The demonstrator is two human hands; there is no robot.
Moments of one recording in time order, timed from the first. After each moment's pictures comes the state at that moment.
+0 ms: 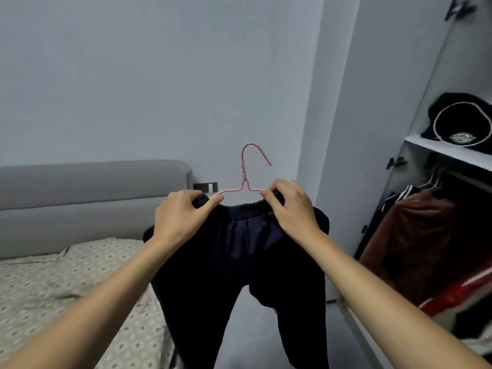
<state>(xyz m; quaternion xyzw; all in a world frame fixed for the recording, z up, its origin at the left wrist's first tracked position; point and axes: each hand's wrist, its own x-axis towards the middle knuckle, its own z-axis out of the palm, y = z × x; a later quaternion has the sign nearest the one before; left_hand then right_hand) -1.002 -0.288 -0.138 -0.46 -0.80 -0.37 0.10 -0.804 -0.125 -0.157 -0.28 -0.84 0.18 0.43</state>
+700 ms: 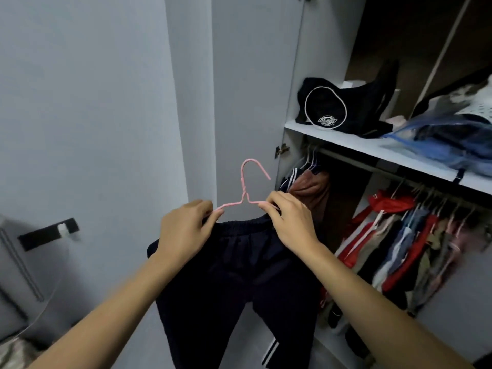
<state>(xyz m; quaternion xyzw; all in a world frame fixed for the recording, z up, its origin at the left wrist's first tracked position) -0.922 0.047 -0.200 -0.72 -0.61 -0.32 0.08 -0.668 0.073 -0.202 -0.52 -0.75 0.00 0.40</state>
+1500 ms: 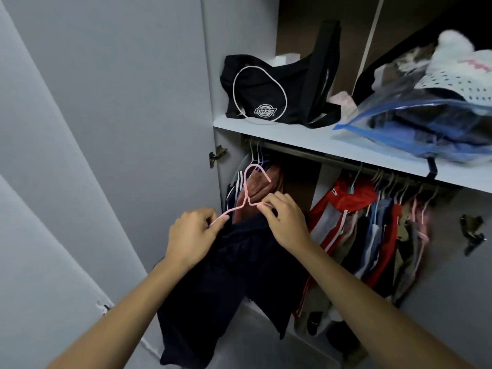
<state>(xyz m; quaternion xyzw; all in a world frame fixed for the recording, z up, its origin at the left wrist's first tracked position) -0.753 0.285 -0.235 -0.79 -0.52 -0.31 -0.11 -0.510 0.264 -0.264 -0.63 -0.65 -0.01 0.42</state>
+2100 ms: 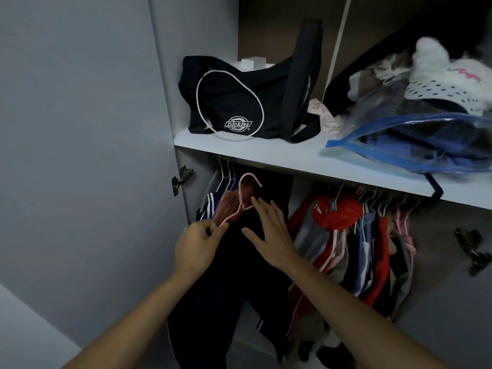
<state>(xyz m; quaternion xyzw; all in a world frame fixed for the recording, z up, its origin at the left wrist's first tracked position) -0.666 0.422 -0.279 -0.76 -0.47 -0.35 -0.29 -0.456 0.361 -0.318 -0.71 -0.62 0.05 0.33</state>
